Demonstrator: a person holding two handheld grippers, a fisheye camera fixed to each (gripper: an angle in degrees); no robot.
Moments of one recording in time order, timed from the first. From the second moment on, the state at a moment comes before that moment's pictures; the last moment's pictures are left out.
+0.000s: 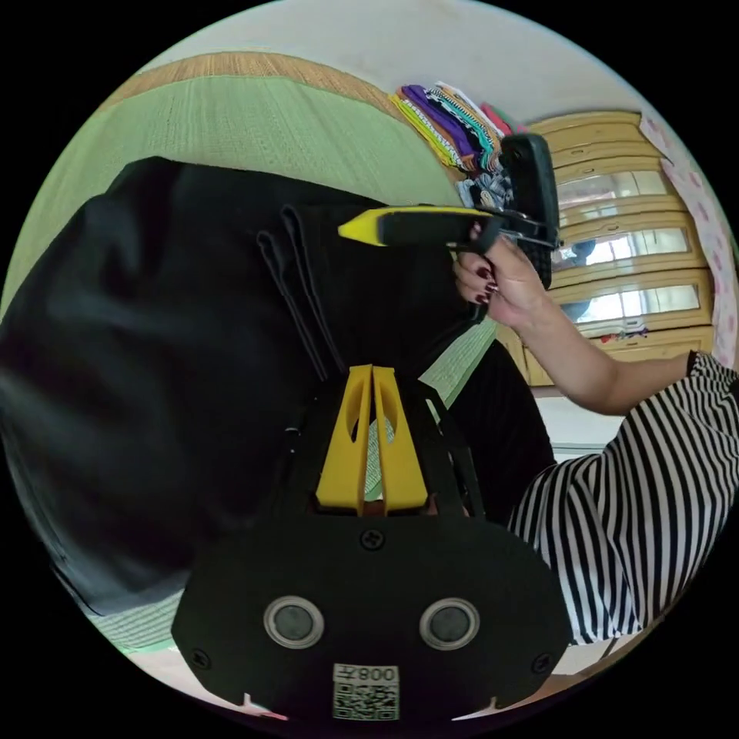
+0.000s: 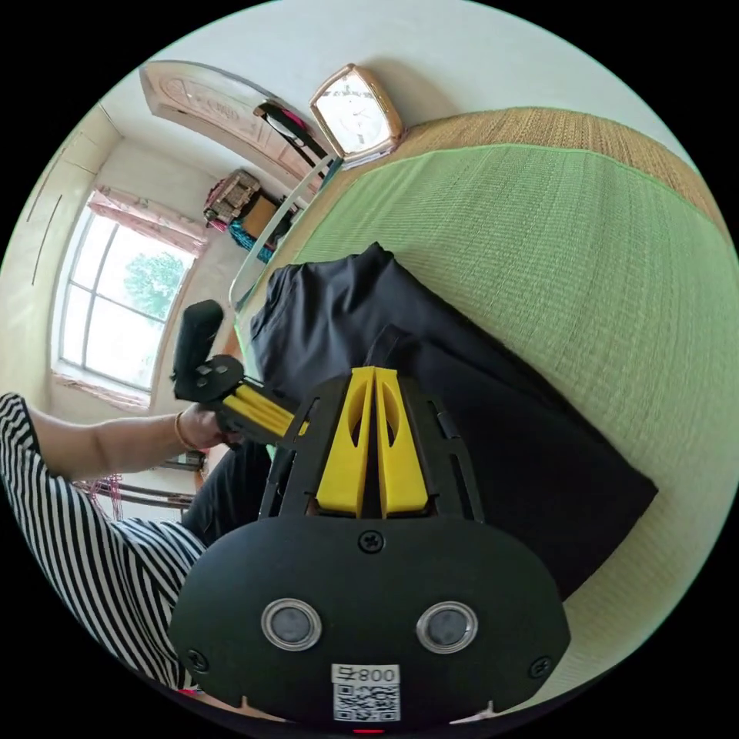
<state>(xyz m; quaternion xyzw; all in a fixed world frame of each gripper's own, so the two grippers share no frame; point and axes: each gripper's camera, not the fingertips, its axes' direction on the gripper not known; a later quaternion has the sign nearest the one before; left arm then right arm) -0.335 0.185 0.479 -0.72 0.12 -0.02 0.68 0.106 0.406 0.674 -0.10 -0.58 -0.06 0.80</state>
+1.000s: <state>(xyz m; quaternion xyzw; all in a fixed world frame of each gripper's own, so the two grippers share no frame) -0.376 0.152 0.421 -0.68 0.02 -0.07 0.73 0.117 0.433 0.727 -0.12 -0.63 -0.04 0.76</state>
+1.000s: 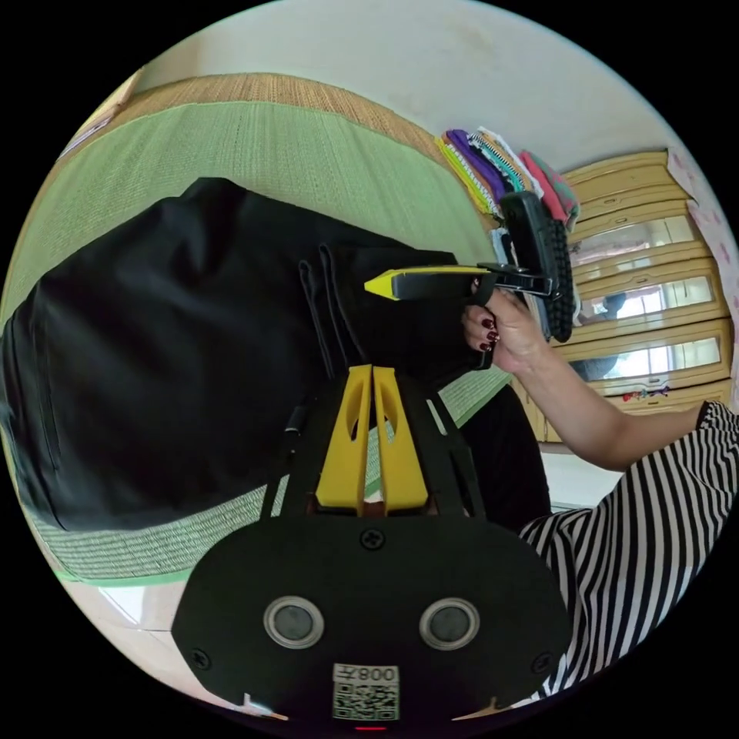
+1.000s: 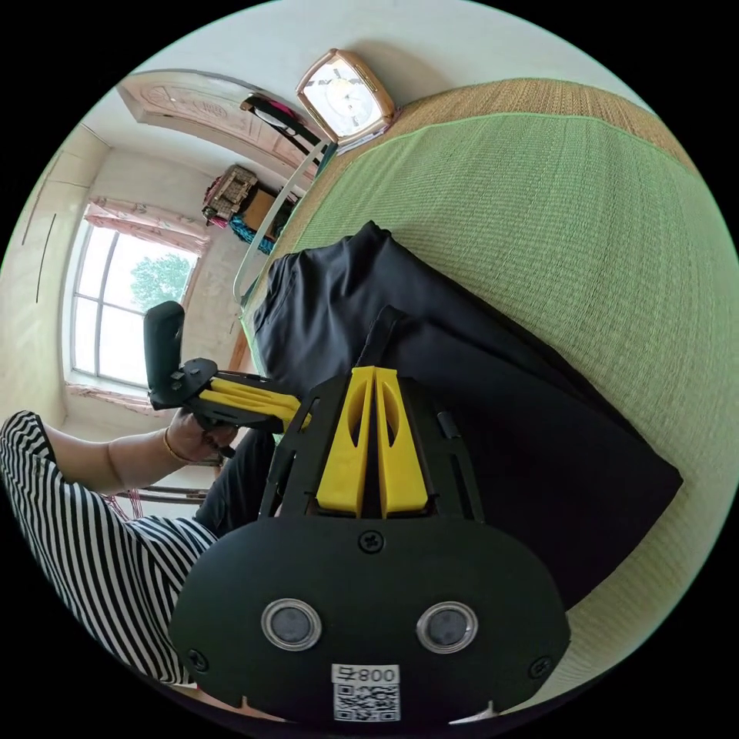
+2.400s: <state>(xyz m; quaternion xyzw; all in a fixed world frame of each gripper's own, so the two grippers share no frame) -0.371 0.262 0.473 -0.64 -0.06 -0.07 0.76 0.159 0.520 0.648 -0.16 -0.64 -0.15 0.74</state>
